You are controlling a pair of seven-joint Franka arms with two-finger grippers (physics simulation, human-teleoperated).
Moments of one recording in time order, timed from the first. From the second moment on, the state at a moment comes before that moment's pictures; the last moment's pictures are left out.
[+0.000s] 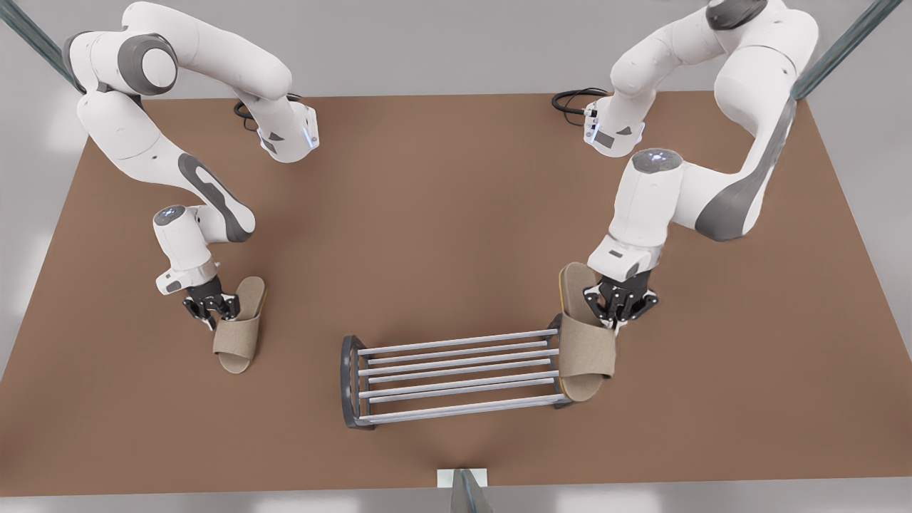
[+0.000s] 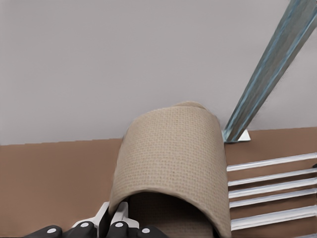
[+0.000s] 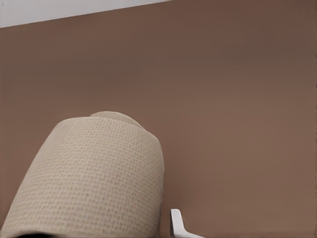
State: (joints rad) left arm 0.59 0.57 -1.22 -1.63 1.01 2.21 -0.87; right arm -0.62 0.60 0.33 -2.36 -0.36 3.51 0.06
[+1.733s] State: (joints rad) left arm 0.16 0.53 -0.71 -1.18 0.55 1.55 -1.26; right arm -0.53 0.47 0.81 -1.42 -0.37 2.19 0.42
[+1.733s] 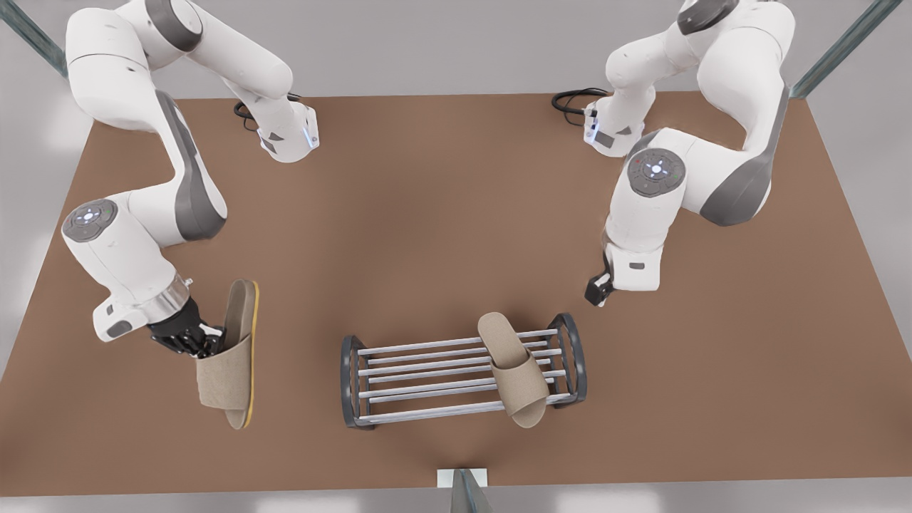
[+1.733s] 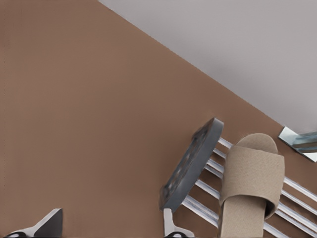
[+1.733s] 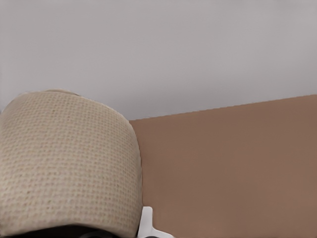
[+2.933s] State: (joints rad) left arm 0.00 0.22 -0.18 -1.47 0.02 1.69 -0.29; right arm 0.46 0.59 0.12 -1.27 -0.39 2.41 1.00
